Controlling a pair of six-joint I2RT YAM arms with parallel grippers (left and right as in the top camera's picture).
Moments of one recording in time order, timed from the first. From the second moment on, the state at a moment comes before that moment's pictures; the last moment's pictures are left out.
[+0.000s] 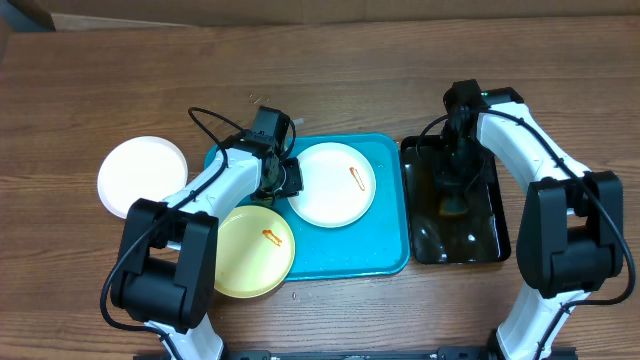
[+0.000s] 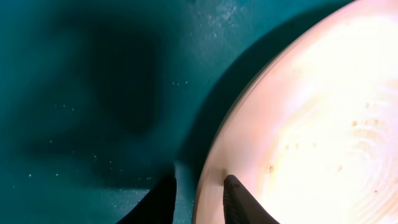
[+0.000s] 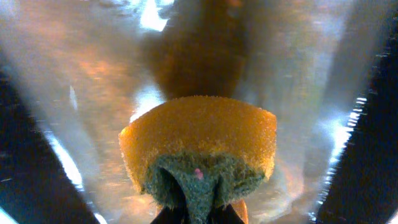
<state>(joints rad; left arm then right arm) -0.29 1.87 1.14 -0.62 0.13 -0.47 0.14 1.98 1.44 -1.18 0.01 0.18</state>
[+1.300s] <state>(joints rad) -0.29 1.87 1.14 -0.62 0.13 -0.47 0.19 1.98 1.45 -1.25 0.06 0.24</state>
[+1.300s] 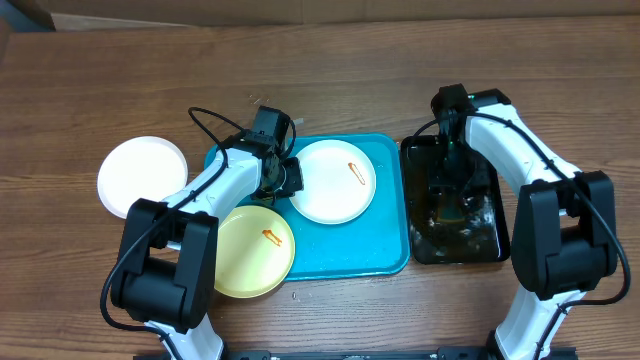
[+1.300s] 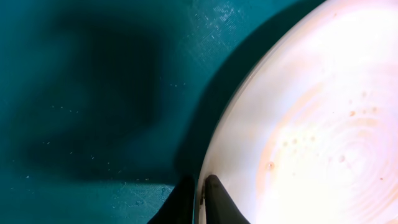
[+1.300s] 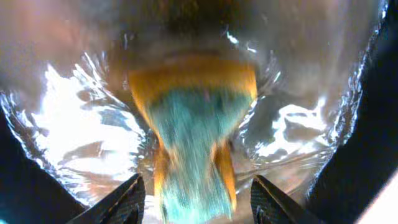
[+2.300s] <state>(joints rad) -0.29 1.87 1.14 -0.60 0.13 -0.47 0.19 1.98 1.37 -1.16 0.05 0.25</state>
